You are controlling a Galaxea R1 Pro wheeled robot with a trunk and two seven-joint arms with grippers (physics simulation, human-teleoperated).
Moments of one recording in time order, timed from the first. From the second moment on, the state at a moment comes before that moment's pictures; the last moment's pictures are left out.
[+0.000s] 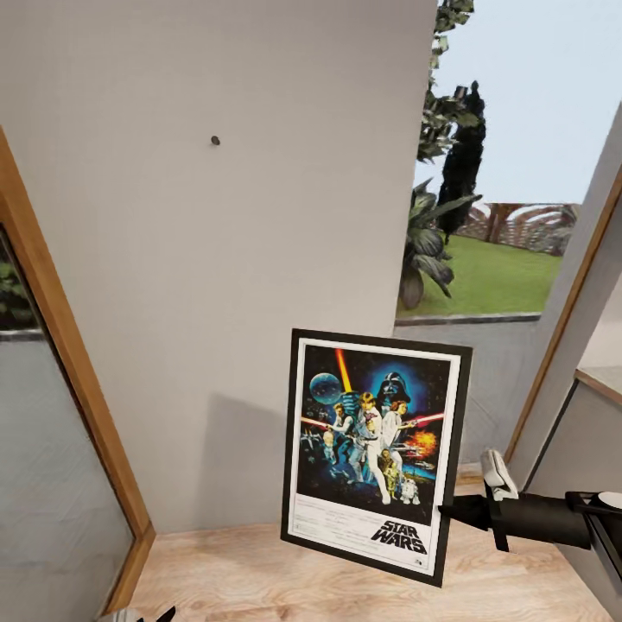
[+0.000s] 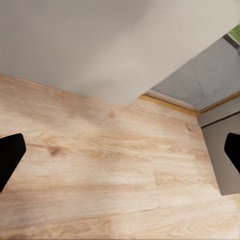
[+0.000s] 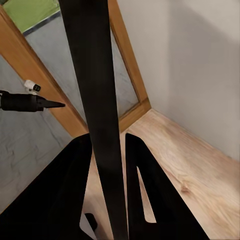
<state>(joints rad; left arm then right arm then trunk) -0.33 0.28 -0.19 -0.02 0.83 -0.31 -0.94 -0.25 -0.37 -0.24 -1.37 0.02 0.49 1.49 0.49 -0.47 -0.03</state>
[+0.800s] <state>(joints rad) -0.33 0.28 -0.19 -0.02 0.83 -0.31 -0.95 -0.25 -0.37 -0.24 -1.37 0.02 0.50 1.49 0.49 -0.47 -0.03</state>
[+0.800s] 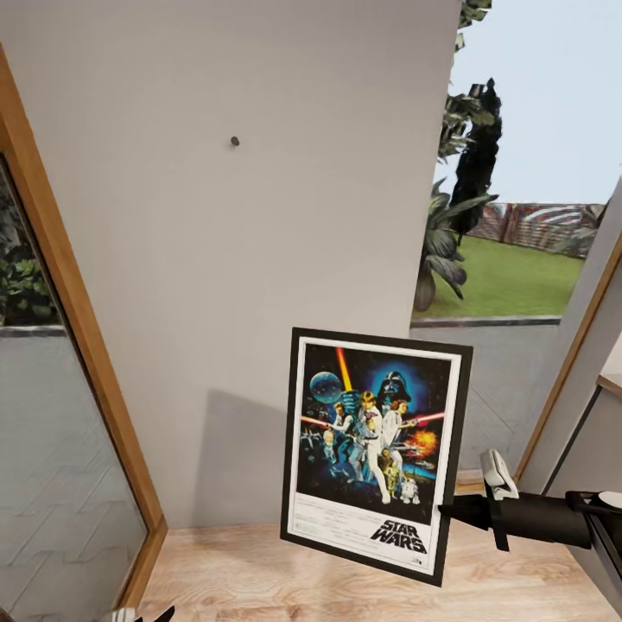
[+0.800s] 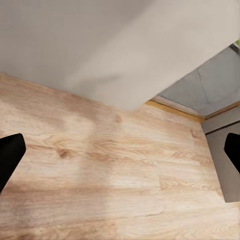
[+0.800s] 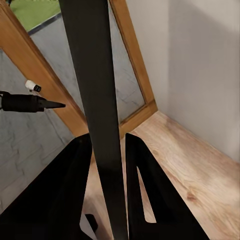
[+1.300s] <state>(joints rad) -0.21 0.30 -0.19 -0.02 0.83 -0.31 -0.94 -0.41 -0.29 -0.23 -1.45 0.01 0.67 1.49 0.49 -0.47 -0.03</state>
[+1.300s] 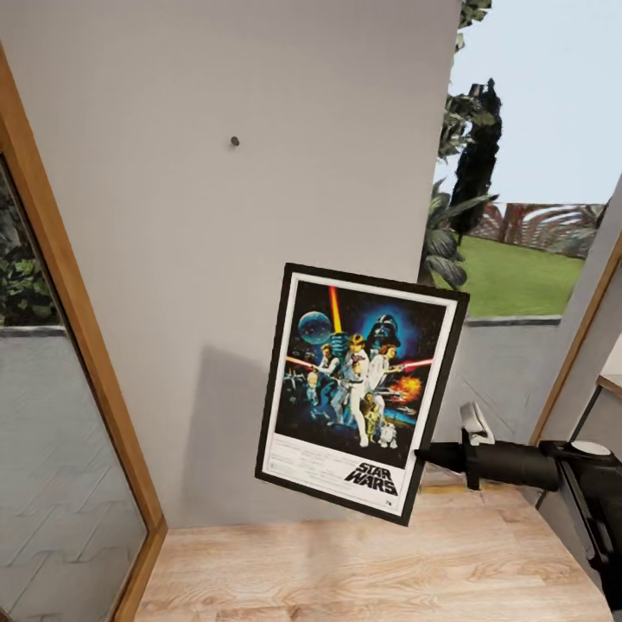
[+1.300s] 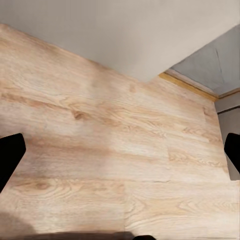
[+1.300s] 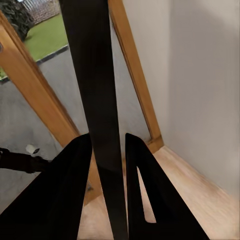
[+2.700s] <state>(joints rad) -0.20 0.31 -0.19 -0.02 0.83 -0.31 -0.95 -1.13 -0.18 0.12 -1.34 0.02 0.99 1.44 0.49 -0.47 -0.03</state>
